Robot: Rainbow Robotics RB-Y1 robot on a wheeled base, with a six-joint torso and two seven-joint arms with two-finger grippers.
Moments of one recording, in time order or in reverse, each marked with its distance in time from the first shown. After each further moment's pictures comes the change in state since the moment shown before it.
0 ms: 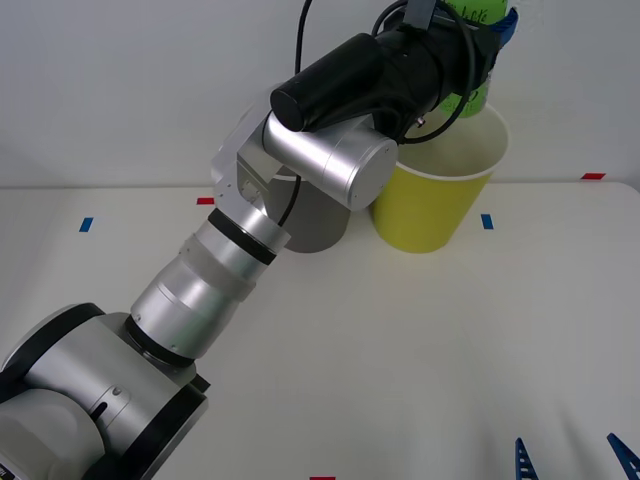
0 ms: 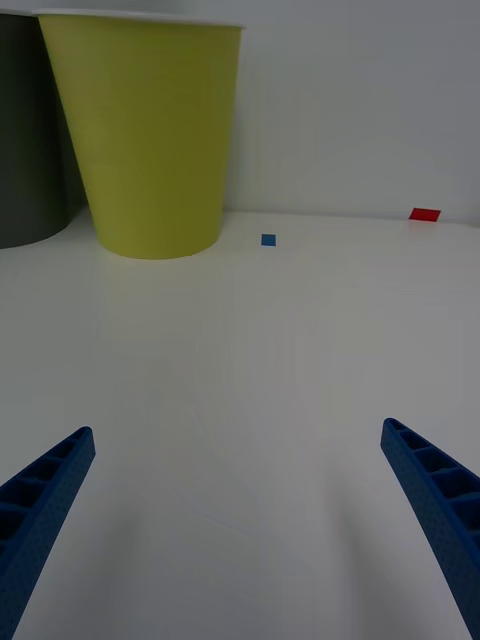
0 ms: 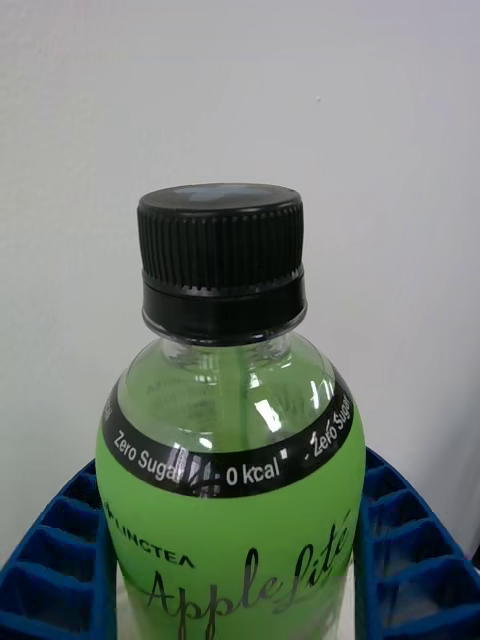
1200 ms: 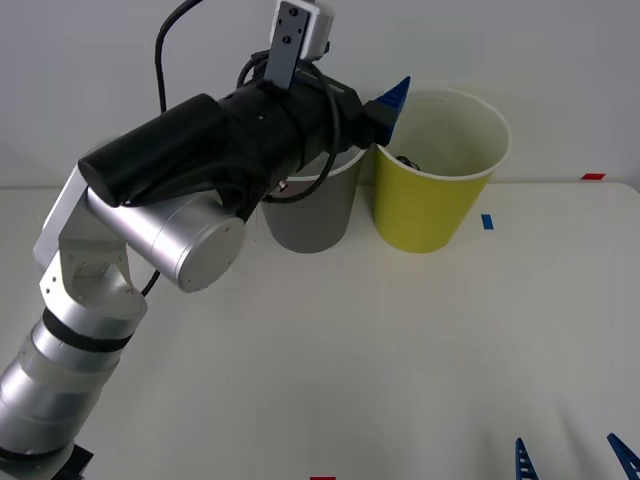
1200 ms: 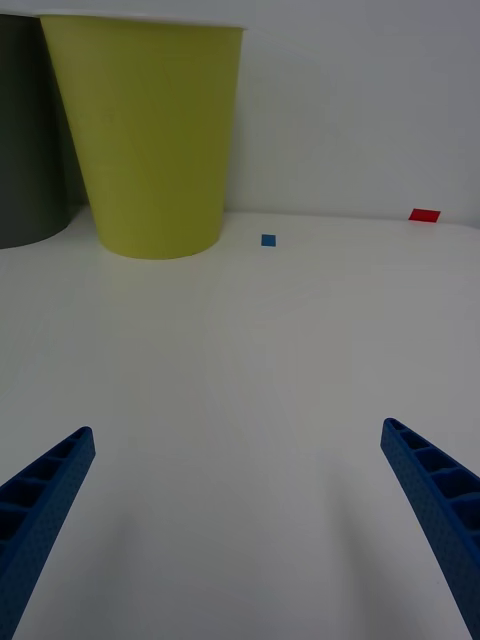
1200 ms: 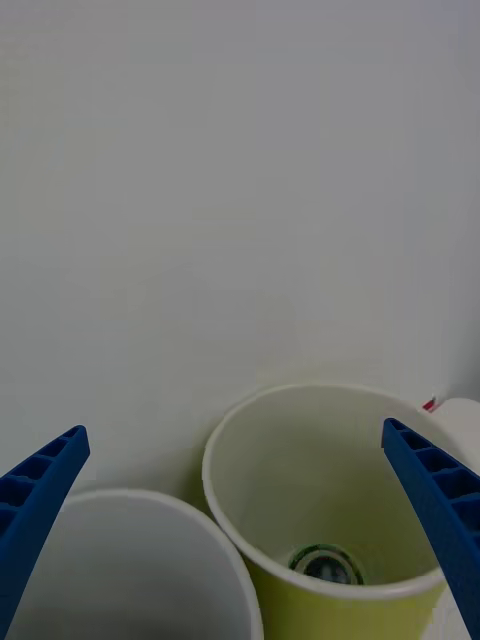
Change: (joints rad) right arm 0.000 0.000 0.000 0.000 0.000 0.000 0.000; left arm 0.426 0.306 0.028 -0.680 -0.001 0.334 -0.002
